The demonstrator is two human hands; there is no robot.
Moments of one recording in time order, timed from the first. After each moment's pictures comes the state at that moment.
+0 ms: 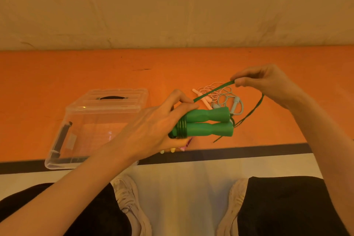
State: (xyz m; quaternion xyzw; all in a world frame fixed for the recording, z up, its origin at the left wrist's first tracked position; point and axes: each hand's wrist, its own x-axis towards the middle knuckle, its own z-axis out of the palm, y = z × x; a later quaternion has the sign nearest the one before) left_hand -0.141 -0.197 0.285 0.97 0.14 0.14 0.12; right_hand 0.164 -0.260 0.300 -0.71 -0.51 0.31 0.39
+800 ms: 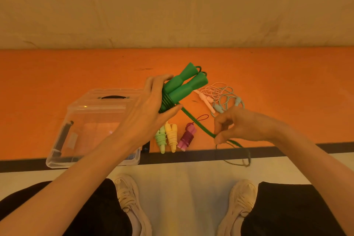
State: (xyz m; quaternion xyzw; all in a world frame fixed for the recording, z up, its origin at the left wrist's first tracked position) left_hand -0.136 -0.185 0.280 0.88 0.34 0.25 0.22; right_hand 0.097 -0.284 0.278 -0.64 -0.60 0.46 0.14
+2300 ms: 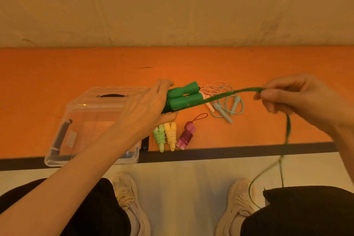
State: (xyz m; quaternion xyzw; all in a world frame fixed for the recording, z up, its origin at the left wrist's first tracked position) left_hand -0.131 -0.176 0.275 0.94 0.32 0.13 0.00; right_hand 0.140 -0.325 0.339 -0.61 -0.54 0.39 0.42
